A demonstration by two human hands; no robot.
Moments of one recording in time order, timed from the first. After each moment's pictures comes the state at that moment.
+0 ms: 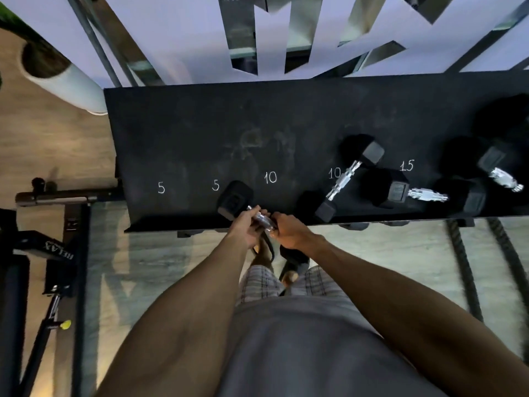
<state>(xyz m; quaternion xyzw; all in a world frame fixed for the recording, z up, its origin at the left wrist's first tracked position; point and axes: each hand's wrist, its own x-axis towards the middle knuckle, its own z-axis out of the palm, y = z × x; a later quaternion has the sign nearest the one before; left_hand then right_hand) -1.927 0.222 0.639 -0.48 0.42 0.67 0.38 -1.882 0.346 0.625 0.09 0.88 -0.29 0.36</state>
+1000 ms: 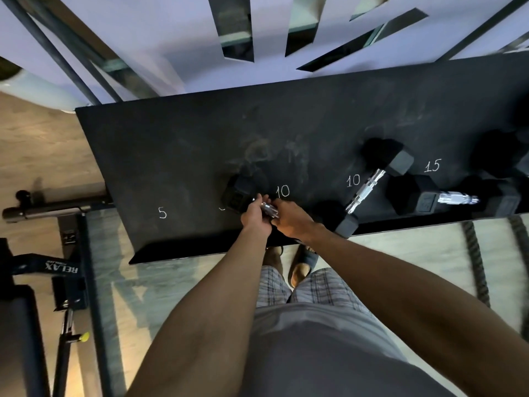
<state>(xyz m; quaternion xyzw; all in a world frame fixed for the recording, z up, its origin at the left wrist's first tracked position) -2.019 0.239 0.567 -0.57 0.40 0.66 0.31 -1.984 0.334 0.598 0.15 0.86 -0.32 0.37</state>
